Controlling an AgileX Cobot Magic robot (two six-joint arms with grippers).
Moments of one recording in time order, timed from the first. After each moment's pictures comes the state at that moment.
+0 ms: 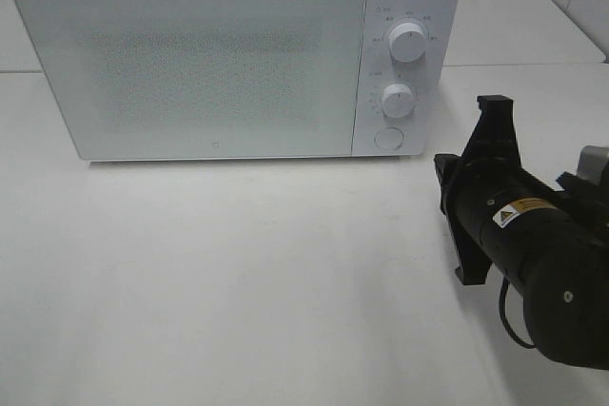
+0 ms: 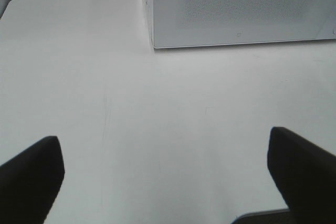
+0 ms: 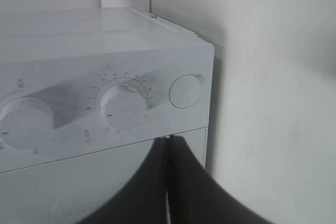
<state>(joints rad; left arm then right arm) 0.05 -0.01 -0.52 -0.18 1.09 0.12 0.78 1.74 -0.37 0.91 -1.11 1.32</state>
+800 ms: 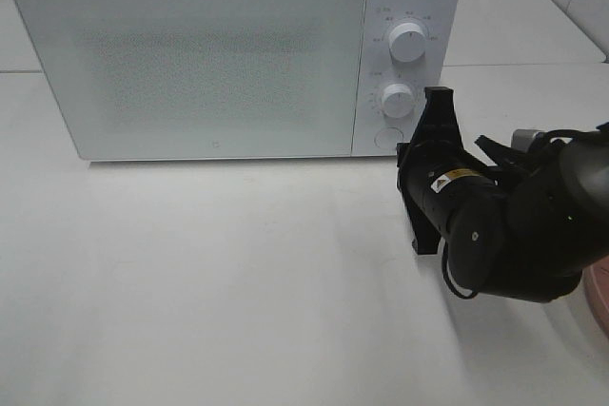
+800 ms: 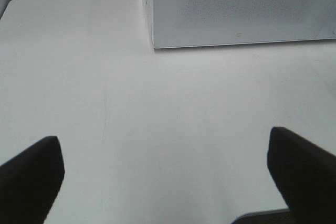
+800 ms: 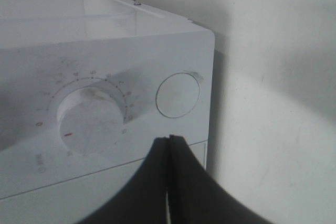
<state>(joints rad) 0.05 -0.01 -0.52 -0.18 1.09 0.12 0.68 1.95 -0.60 0.82 -1.03 1.33</state>
